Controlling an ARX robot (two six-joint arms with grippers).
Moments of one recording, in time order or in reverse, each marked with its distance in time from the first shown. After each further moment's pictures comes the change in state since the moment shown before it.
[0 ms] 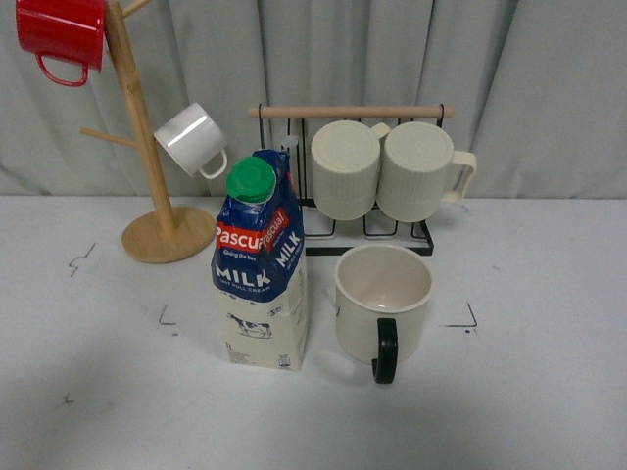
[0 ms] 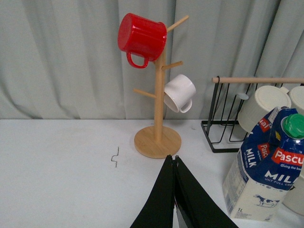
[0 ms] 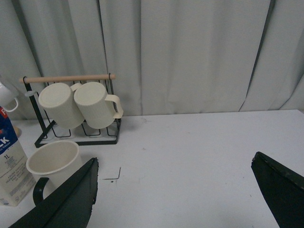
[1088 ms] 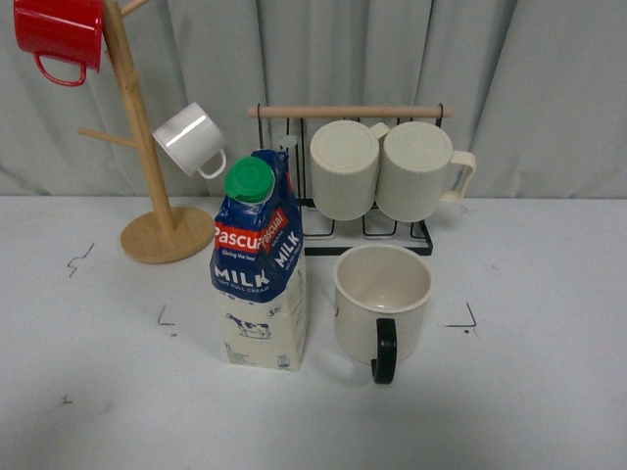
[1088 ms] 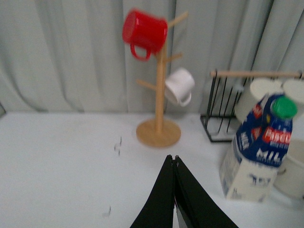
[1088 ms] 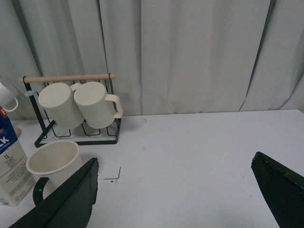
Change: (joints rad) left arm 0.001 -0.521 -0.056 -0.468 0.000 0.000; right arm 0.000 0.000 0.000 0.000 0.000 0.000
